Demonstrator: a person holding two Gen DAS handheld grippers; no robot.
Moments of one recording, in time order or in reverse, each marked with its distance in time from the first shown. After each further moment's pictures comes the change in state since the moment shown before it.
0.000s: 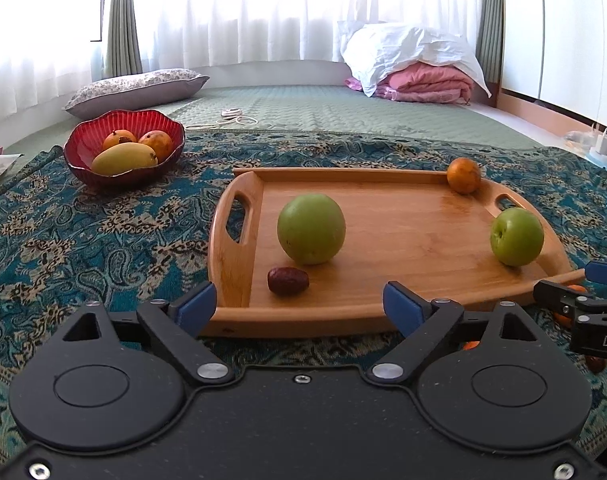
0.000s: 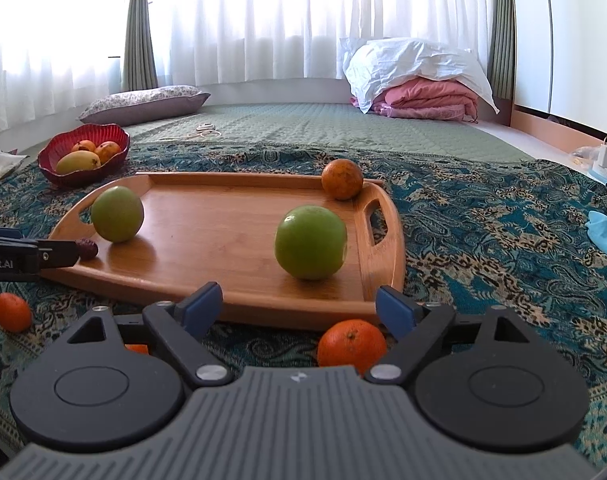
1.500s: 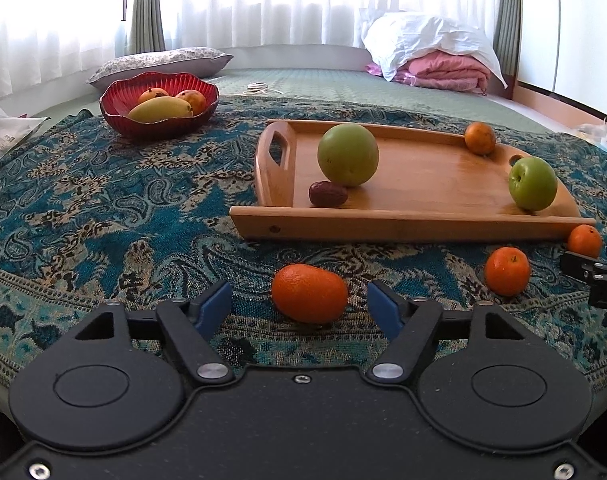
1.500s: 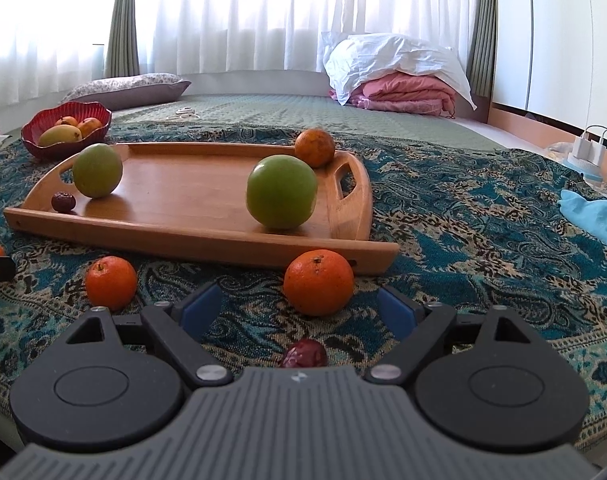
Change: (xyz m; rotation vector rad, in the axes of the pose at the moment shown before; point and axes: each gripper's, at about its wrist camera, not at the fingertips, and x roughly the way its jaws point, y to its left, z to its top) left arm -0.021 0.024 -0.061 -0.039 0.038 0.043; right arm -0.007 -0.008 -0.037 -0.015 0.007 -0.081
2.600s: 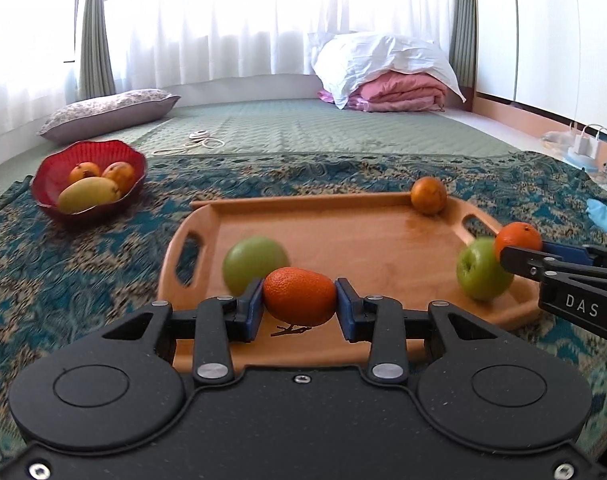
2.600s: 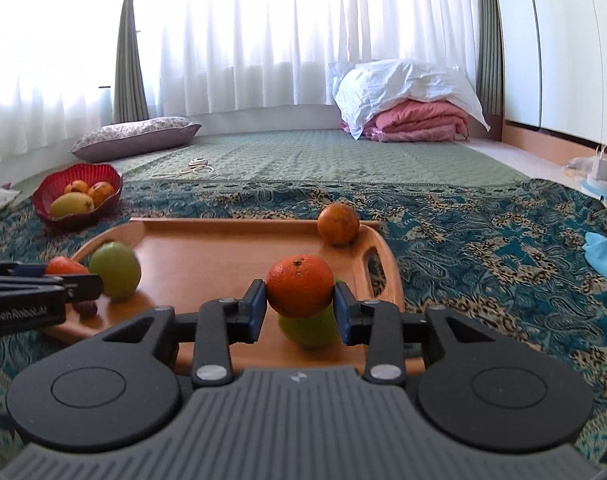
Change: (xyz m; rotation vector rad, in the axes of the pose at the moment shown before) left arm 0.026 -0.066 0.092 0.091 -0.065 -0.104; right arm 0.013 0.006 0.075 0.075 -0.073 0.066
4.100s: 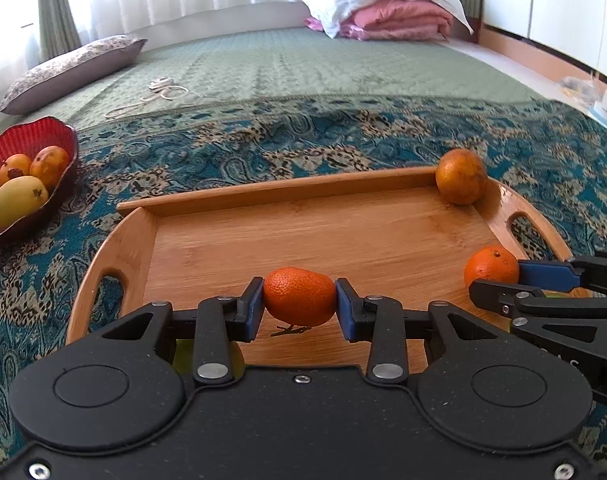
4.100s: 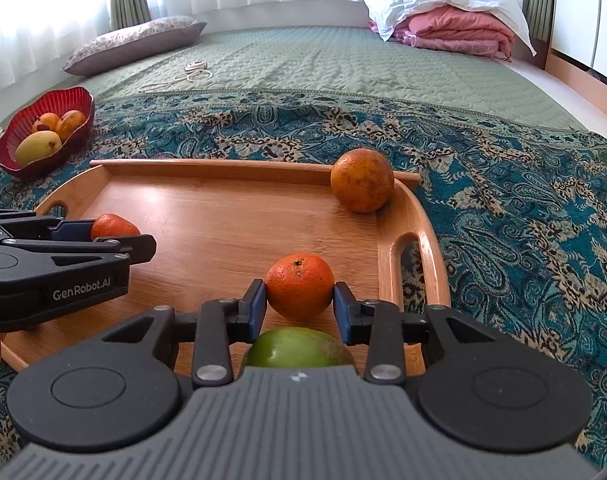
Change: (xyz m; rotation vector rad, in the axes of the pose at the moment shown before) left arm 0.143 -0.021 0.059 0.062 0.253 -0.013; right arm 0.128 -0.009 0.042 -0.052 0.355 0.056
